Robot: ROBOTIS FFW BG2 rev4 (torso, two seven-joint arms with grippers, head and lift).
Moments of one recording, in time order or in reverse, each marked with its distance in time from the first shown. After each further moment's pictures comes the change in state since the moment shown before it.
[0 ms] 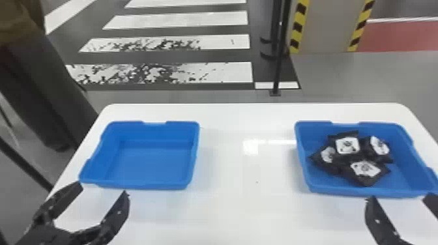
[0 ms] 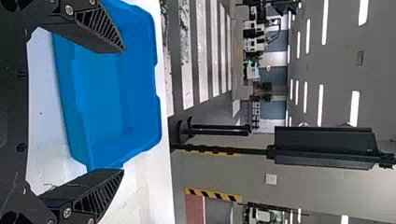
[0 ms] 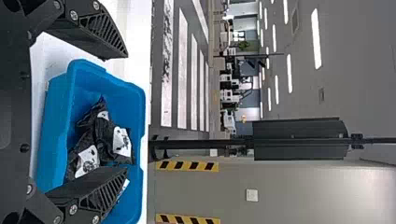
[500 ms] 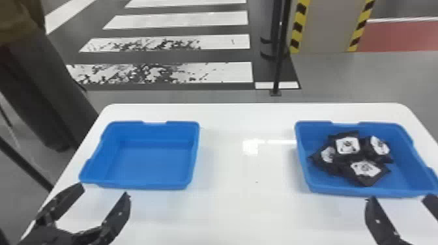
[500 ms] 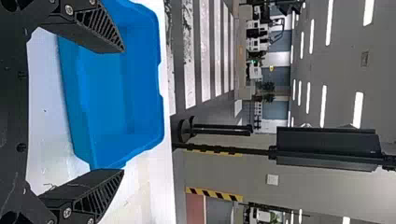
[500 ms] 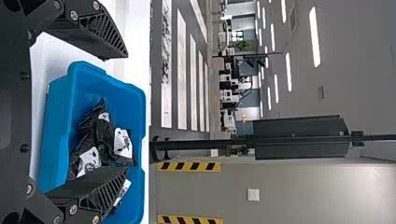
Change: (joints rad) left arm 0.000 0.000 -0.002 0.002 0.008 0.011 0.000; right arm 0.000 -0.001 0.002 0.003 -0.014 0.000 0.000
